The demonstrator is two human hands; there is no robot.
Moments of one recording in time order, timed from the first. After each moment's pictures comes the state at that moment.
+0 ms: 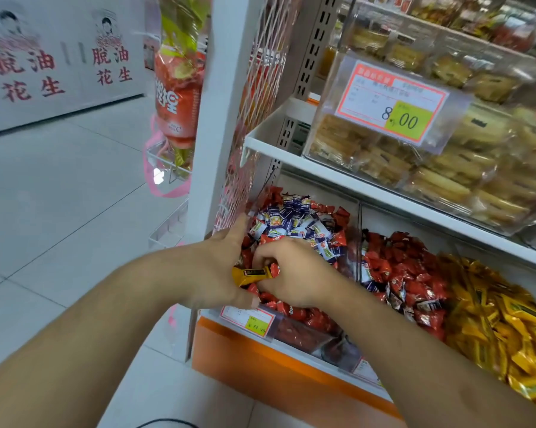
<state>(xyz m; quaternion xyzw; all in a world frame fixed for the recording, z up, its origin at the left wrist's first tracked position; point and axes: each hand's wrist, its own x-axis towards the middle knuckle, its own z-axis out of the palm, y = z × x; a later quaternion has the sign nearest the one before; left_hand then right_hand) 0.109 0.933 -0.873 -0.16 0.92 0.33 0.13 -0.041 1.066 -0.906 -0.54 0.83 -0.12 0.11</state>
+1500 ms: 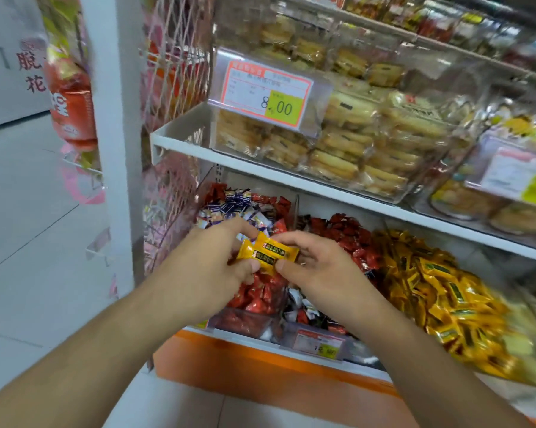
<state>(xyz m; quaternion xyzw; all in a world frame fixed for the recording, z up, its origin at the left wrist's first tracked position) 0.077 1.018 -0.866 -0.12 0.88 0.45 -0.10 -0.033 1.196 -0.858 -0.35 0.82 -0.42 0.18</state>
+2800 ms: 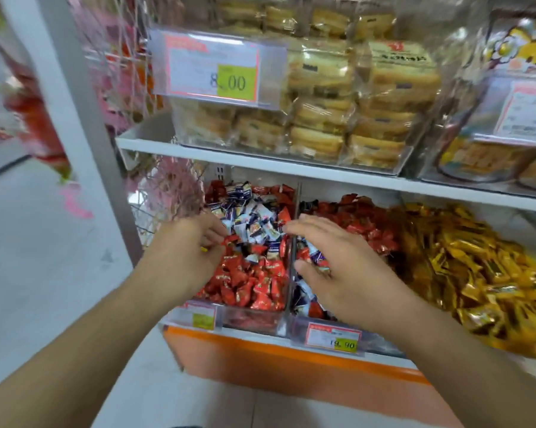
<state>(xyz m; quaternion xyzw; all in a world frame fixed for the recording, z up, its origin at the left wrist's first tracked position) 0.058 0.990 -0.884 -0.18 0.93 0.29 -0.15 -0.048 1.223 -0.863 -0.45 0.87 -0.21 0.05</state>
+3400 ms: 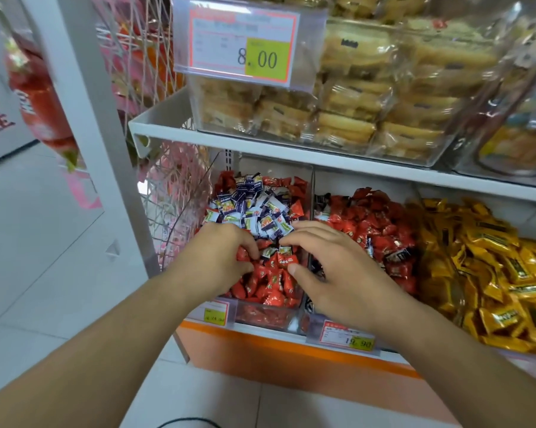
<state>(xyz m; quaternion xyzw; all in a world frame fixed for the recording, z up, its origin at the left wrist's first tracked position) 0.033 0.988 -0.913 -0.13 0.97 0.21 -0.06 -0.046 1.201 -0.889 -0.47 0.86 -0.21 0.05</state>
